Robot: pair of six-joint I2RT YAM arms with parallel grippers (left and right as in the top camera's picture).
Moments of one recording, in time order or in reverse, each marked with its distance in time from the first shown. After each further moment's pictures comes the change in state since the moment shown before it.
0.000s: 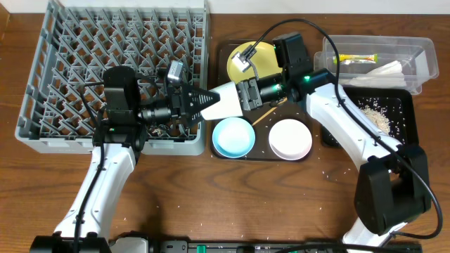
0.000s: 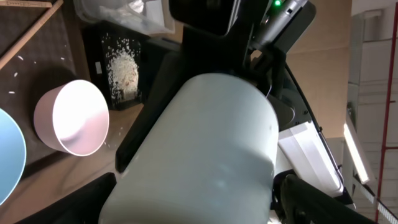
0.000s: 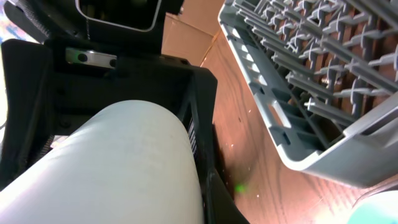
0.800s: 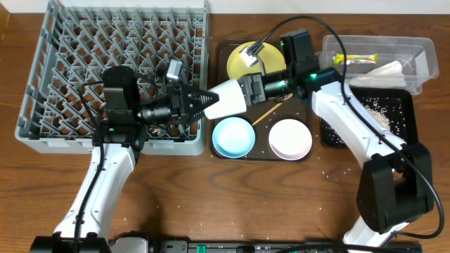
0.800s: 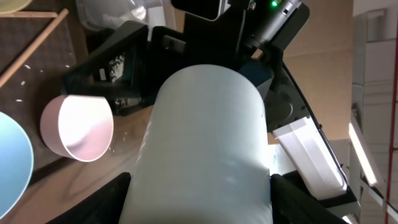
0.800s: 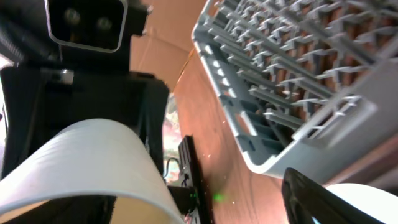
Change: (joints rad) left arm 0.001 -0.001 0.001 0.003 -0.023 0.018; right arm -0.052 0.000 -0.003 0.024 0.095 0.003
